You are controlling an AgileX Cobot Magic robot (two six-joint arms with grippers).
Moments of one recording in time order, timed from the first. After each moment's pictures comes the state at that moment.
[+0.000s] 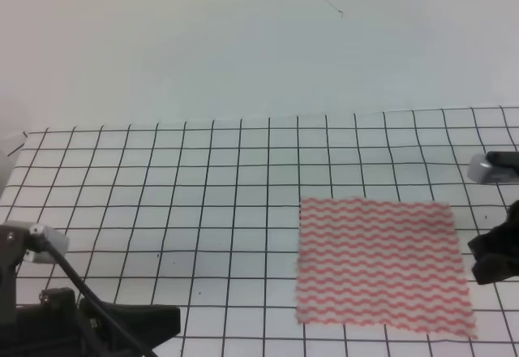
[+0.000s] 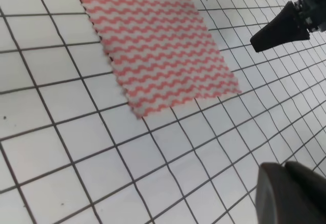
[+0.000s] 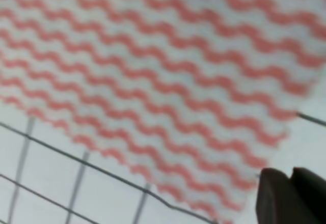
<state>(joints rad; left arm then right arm) -0.13 0.86 -0.45 -1.26 0.78 0.86 0.06 1.65 -0.90 0.56 0.77 -0.58</state>
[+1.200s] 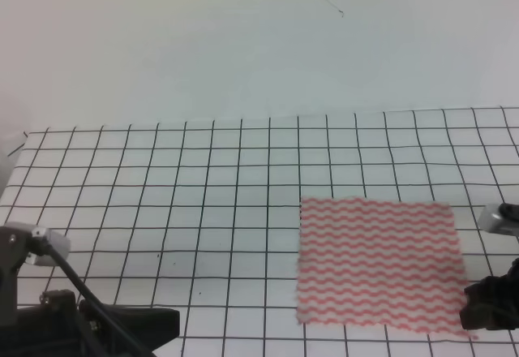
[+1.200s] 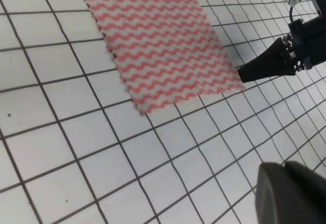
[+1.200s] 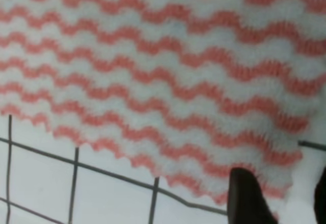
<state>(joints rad) -0.13 0.86 -0.45 -1.24 0.80 0.86 0.06 1.63 -0.63 0.79 0.53 -0.69</state>
